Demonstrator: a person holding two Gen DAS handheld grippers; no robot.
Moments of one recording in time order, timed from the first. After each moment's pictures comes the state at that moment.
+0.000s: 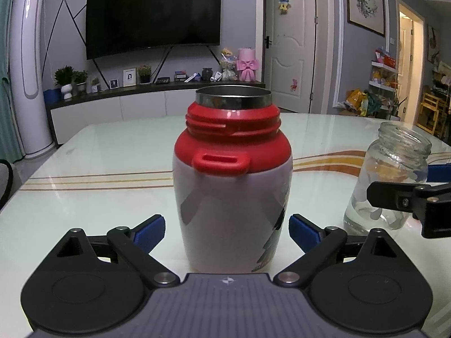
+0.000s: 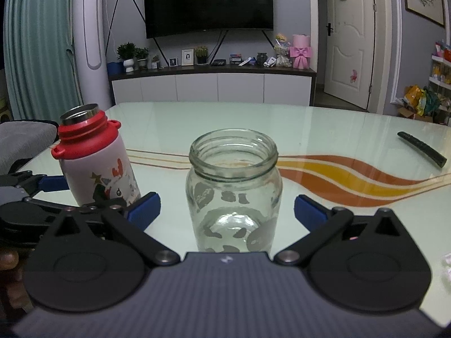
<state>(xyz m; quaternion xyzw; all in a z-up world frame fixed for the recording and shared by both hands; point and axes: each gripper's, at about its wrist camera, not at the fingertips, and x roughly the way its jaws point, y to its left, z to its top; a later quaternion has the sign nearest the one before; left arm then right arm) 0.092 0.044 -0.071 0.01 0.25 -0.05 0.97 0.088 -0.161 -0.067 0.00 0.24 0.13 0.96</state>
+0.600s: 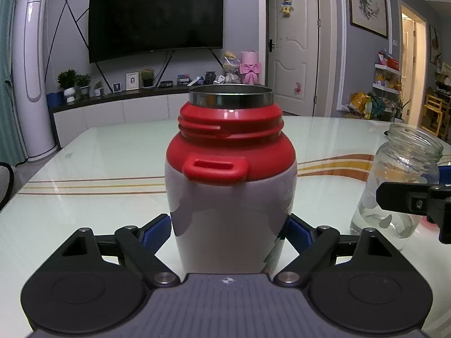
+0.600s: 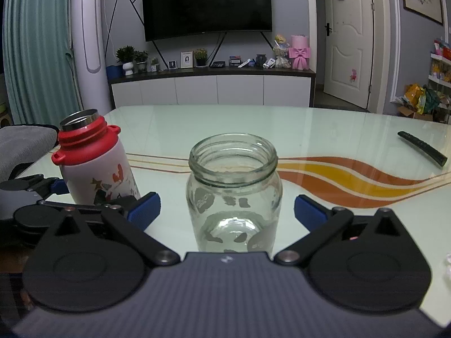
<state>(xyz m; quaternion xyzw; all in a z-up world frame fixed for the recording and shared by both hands) 0.102 0.038 -0.076 0.01 0.25 -0.04 0.97 0.089 -0.163 -0.066 0.00 0.24 0.13 0.96</state>
